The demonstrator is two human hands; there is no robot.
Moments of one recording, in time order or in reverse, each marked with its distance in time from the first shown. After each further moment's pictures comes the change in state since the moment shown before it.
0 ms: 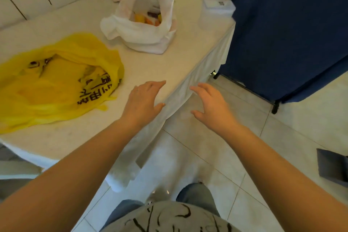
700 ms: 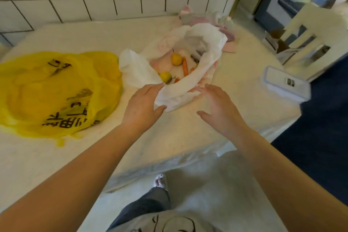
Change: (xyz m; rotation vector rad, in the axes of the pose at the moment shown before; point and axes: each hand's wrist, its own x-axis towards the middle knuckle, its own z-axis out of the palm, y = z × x) left_hand 0.259 0.007 0.012 0.020 0.357 -0.608; right_hand 0.366 0.128 -0.071 0.022 -0.143 -0.598
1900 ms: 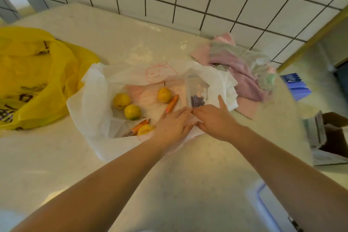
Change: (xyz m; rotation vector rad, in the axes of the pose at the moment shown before) left_hand 0.253 0.101 0.171 0.023 -0.089 -0.345; right_hand 0.308 0.213 -0.015 -0.569 -0.572 -0.690
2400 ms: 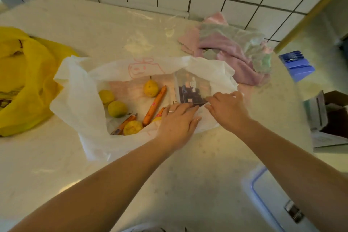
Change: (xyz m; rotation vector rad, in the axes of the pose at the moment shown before) left_hand 0.022 0.038 0.032 0.044 -0.004 -0.009; right_hand -0.011 0.055 0.043 -0.125 0.179 0.301
